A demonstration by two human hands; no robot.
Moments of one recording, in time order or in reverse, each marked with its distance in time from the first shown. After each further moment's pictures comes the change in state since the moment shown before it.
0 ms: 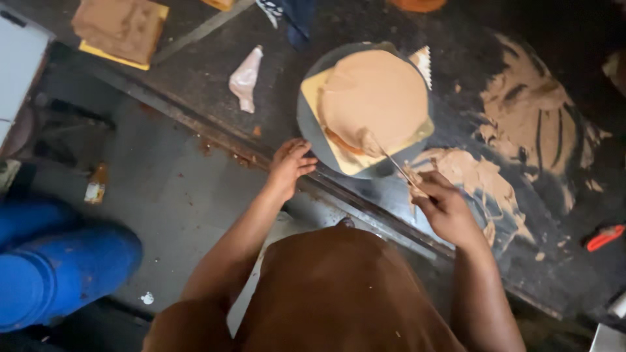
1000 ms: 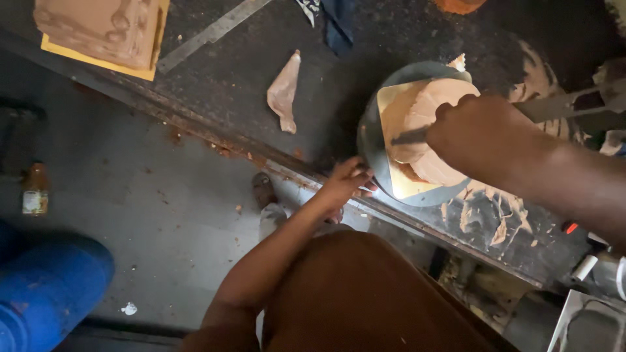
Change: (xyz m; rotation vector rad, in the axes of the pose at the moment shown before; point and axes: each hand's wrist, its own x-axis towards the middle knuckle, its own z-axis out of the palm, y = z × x) left_hand 0.040 0.012 -0.027 -0.074 -0.597 -0.187; right_hand 0.287 -0.296 0.064 -1.620 -0.982 -0.067
